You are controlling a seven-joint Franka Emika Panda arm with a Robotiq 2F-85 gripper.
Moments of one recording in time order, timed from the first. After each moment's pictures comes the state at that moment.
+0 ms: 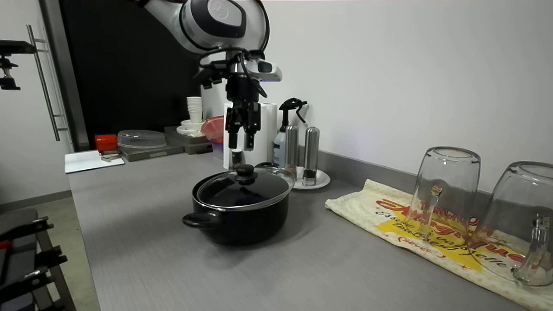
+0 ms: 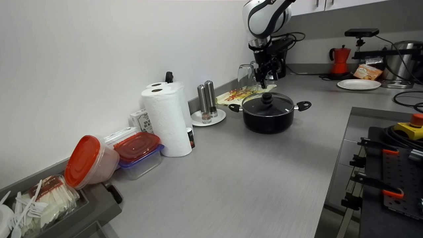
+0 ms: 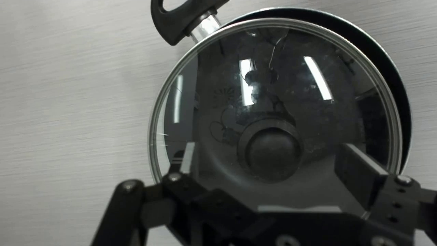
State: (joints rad) arm -0.10 0.37 -0.12 -1.82 -0.19 2.04 0.08
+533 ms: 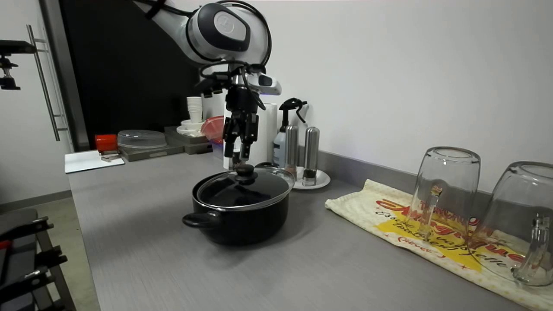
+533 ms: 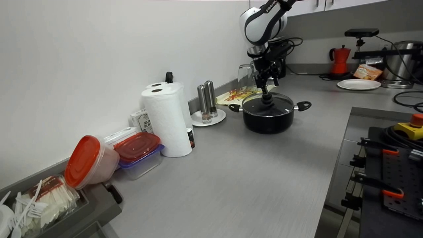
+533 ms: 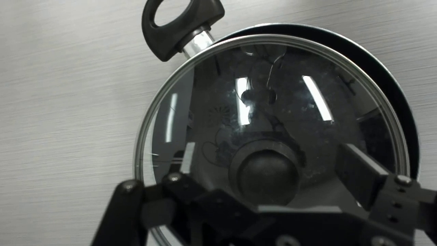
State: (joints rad) arm -0.10 0.43 -0.12 -1.78 -0.19 1.98 0.08
